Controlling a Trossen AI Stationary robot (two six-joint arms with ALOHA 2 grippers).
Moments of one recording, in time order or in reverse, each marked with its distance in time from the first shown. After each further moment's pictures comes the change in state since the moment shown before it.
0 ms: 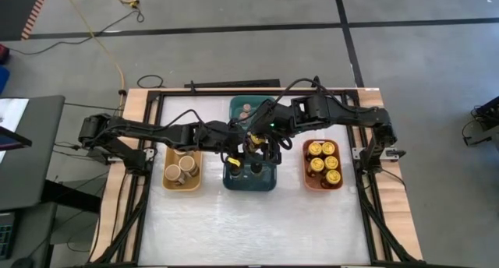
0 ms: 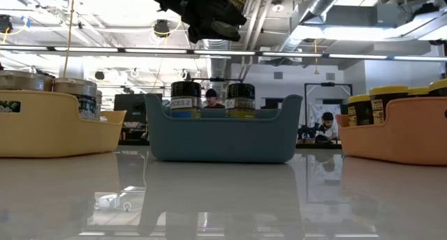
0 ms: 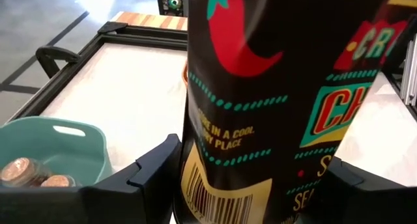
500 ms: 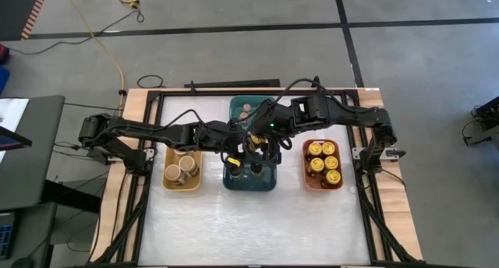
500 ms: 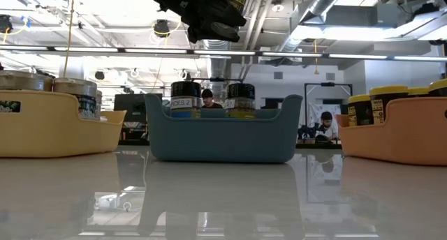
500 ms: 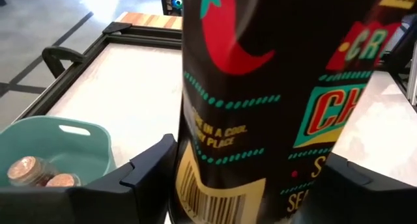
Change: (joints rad) left arm 0.000 0.000 0.000 -0.003 -0.017 0.004; right arm 0.000 0.000 0.000 -0.001 0.005 -0.003
